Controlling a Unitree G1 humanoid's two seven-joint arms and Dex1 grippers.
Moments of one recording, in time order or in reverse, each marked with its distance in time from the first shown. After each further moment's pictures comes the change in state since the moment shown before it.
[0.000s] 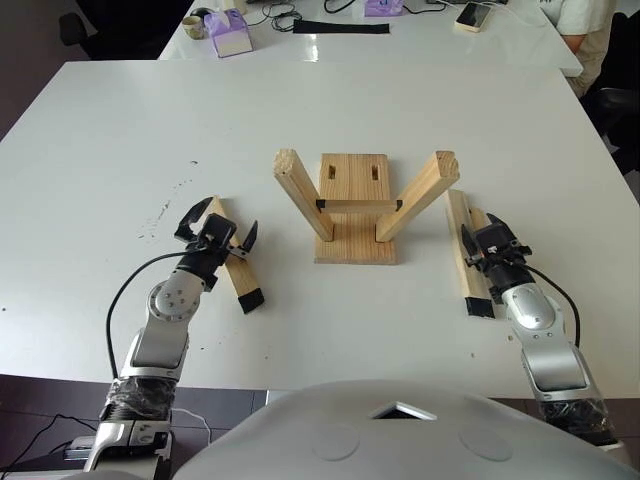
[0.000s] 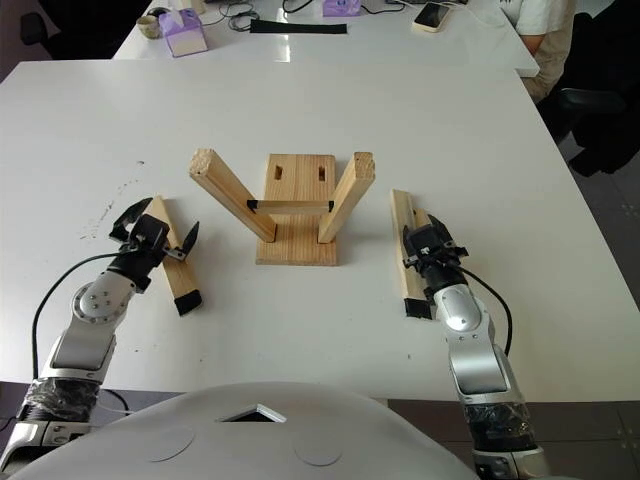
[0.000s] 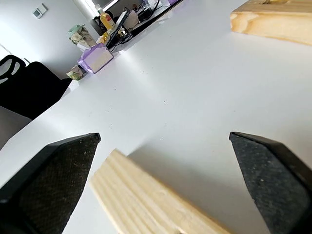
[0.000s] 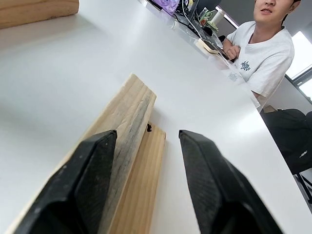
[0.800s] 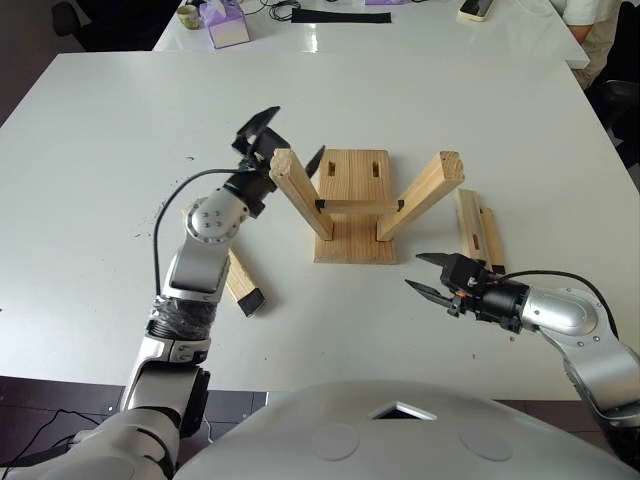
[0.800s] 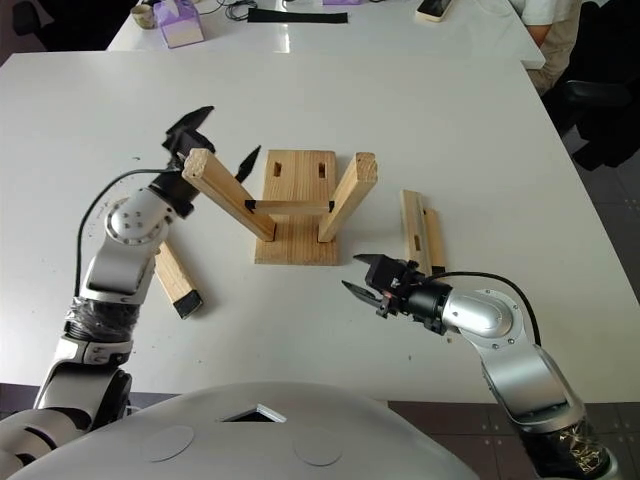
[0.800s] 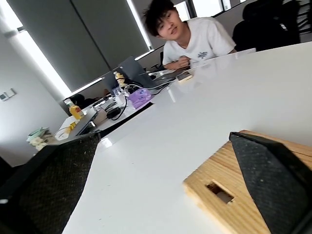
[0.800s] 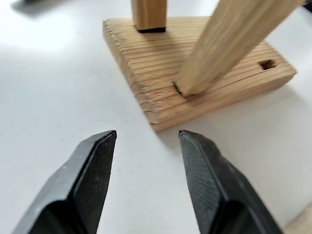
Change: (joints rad) left arm -0.399 -0.151 -0.196 -0.054 -0.044 0.035 -0.143; right arm 0.004 -0.338 0.136 -0.411 0.300 0.230 0.692
